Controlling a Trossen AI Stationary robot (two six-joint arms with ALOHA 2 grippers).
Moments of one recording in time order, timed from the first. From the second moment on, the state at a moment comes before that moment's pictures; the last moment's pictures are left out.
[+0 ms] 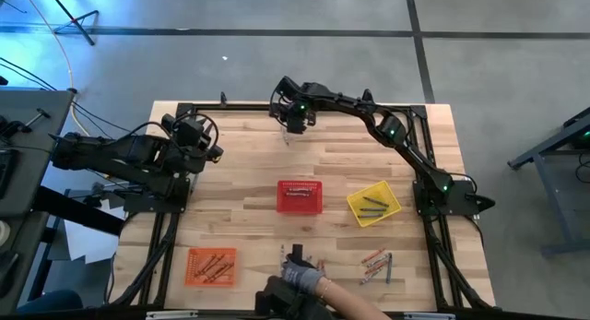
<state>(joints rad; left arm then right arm) -0.12 0.83 0.91 -1.00 -1.16 -0.57 -0.55 2.56 2.28 -0.80 -0.16 -2.11</state>
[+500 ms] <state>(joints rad) -0.12 0.83 0.91 -1.00 -1.15 -0.57 -0.53 2.56 2.28 -0.82 -0.15 -2.26</state>
